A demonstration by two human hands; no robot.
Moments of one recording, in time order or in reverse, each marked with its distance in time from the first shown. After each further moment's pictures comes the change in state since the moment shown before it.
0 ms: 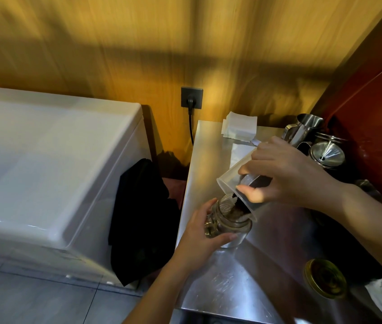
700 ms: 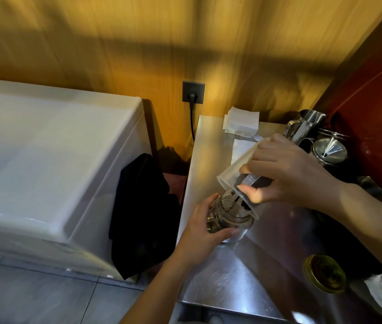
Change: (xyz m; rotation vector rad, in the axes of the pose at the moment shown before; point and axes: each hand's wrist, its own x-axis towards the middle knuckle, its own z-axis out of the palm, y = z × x) left_hand 0.001 -0.002 0.001 0.022 0.010 -0.007; right_hand -0.001 -0.003 0.002 -0.035 0.038 -0.088
